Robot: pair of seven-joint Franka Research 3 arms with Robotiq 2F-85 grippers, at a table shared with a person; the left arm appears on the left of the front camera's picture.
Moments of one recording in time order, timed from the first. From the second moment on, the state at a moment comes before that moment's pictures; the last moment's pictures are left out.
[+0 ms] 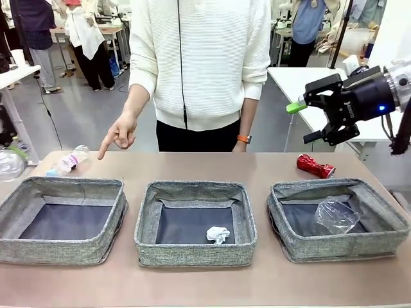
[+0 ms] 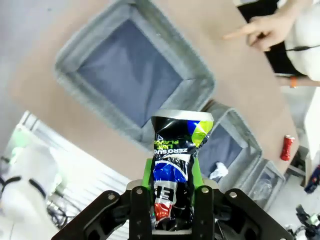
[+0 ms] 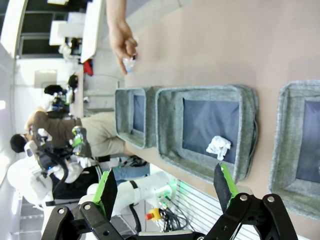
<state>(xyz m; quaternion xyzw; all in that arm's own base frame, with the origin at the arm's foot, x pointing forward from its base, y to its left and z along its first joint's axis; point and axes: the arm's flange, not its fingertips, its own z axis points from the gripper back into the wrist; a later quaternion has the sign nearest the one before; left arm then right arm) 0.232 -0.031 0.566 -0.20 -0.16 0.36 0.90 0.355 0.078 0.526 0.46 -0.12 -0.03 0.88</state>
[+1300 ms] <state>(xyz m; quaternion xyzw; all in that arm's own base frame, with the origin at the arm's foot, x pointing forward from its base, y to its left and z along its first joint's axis) 0.300 -0.022 0.506 -0.22 -0.08 0.32 0.92 0.355 0.078 0.526 0.46 -0.12 -0.03 0.88</state>
